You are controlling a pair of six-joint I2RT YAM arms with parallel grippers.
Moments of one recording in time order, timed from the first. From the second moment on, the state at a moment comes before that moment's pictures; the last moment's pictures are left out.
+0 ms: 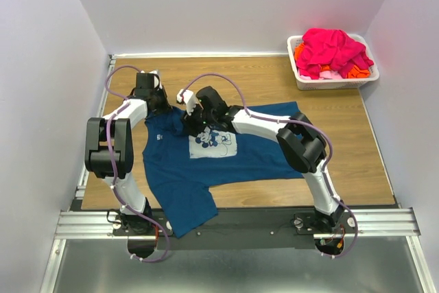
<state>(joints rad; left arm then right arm) -0.03 1.78 1.13 -0.18 0.22 -0.36 0.87 2.17 1.60 -0.02 -0.33 -0.12</state>
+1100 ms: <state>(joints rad) -0.03 1.78 1.11 -0.18 0.22 -0.35 0.89 2.32 1.73 -0.02 -0.38 -0.13</state>
